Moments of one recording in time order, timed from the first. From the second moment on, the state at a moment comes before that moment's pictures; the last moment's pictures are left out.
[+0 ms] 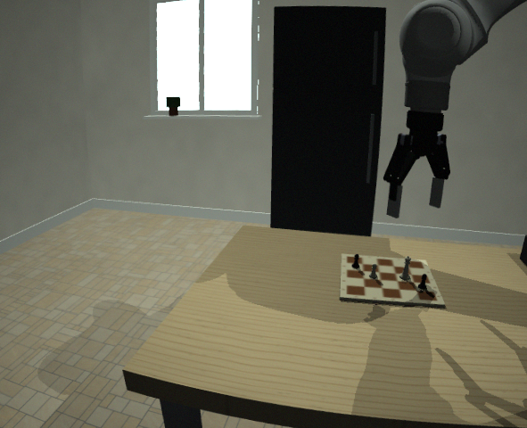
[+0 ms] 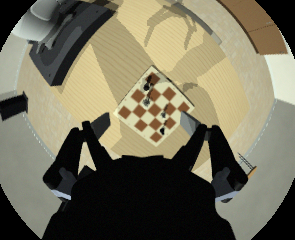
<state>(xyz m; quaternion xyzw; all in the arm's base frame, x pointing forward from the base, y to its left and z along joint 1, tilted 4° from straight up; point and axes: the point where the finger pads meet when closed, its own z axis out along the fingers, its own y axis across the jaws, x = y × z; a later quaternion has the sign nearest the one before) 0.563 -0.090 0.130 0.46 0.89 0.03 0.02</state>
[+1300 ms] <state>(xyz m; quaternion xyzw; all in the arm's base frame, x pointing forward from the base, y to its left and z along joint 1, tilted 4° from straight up) 0.564 -0.088 0.108 0.46 0.89 0.03 0.02</state>
